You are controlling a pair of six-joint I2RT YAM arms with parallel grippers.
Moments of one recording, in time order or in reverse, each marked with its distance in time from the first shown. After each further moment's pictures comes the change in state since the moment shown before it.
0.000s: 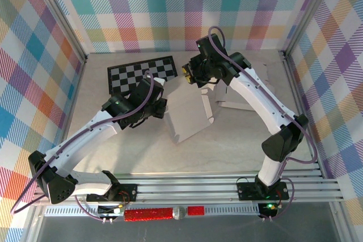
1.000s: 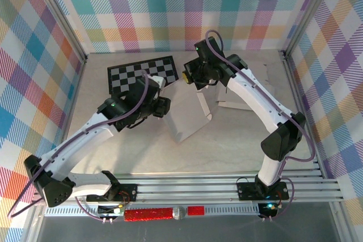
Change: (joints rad) left arm 0.000 -0.065 -0.014 0.061 0.056 -0.025; right arm 0.000 0.011 -0.063 0.035 -0.009 0.026
